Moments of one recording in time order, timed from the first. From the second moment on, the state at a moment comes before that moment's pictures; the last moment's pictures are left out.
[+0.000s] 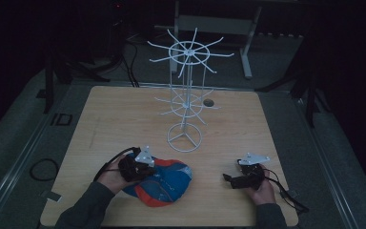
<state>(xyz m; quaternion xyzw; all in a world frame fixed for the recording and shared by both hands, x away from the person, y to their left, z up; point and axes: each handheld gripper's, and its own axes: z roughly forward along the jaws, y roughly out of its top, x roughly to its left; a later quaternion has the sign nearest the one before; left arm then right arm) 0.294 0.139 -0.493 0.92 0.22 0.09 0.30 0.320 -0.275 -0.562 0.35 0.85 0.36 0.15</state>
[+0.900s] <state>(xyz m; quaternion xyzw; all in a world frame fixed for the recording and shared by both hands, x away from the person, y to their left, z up) 0.293 0.163 -0.489 0.90 0.28 0.11 0.31 0.320 -0.275 -0.562 0.35 0.85 0.36 0.15</state>
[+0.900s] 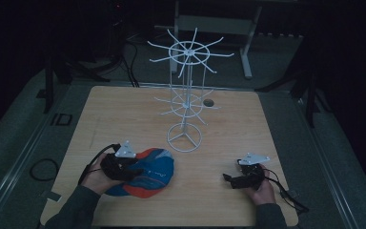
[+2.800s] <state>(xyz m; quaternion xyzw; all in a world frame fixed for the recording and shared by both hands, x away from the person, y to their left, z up) 0.309 0.192 -0.438 0.85 0.34 0.17 0.36 0.320 -0.275 -0.562 0.36 0.85 0.36 0.15</state>
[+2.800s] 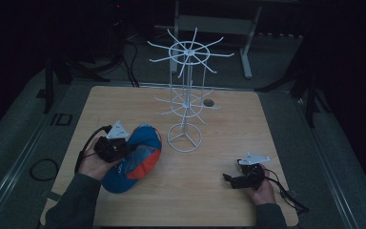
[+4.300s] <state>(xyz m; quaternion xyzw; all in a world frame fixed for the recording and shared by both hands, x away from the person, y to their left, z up) 0.311 0.223 -0.368 0.80 0.35 0.22 0.43 0.320 -0.275 -0.562 0.35 0.85 0.36 0.15</state>
